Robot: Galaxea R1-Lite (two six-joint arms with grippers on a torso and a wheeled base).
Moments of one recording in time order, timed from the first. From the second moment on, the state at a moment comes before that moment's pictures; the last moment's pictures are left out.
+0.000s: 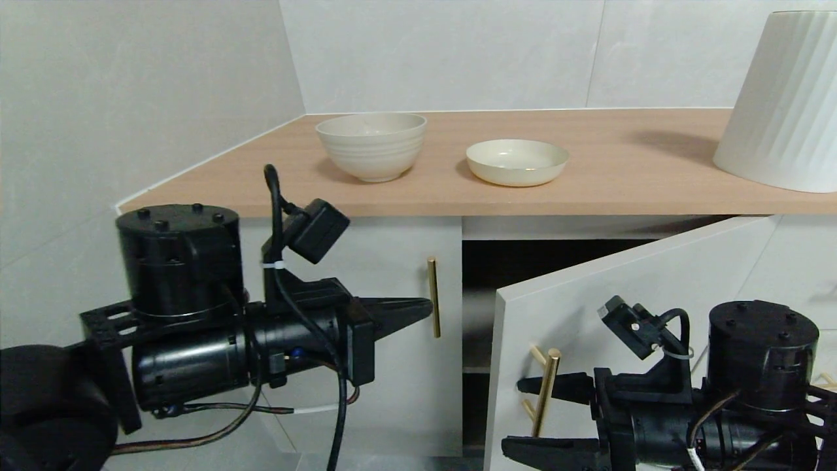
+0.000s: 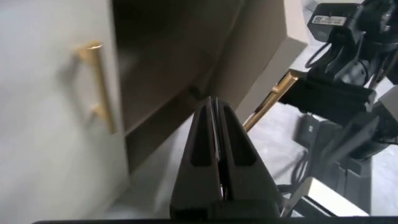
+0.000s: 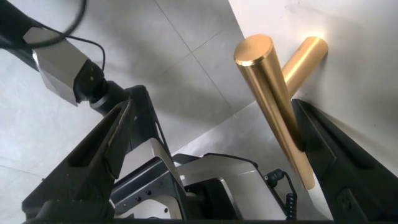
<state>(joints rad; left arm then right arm) -0.60 1.58 -0.71 -0.63 -0.43 -0.17 0.68 1.69 -0.36 -1.07 0.62 0.31</state>
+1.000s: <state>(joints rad) -0.75 1.97 -0.82 -0.95 -0.42 -0.30 0.64 1.72 -0.37 -1.07 0.59 0.28</state>
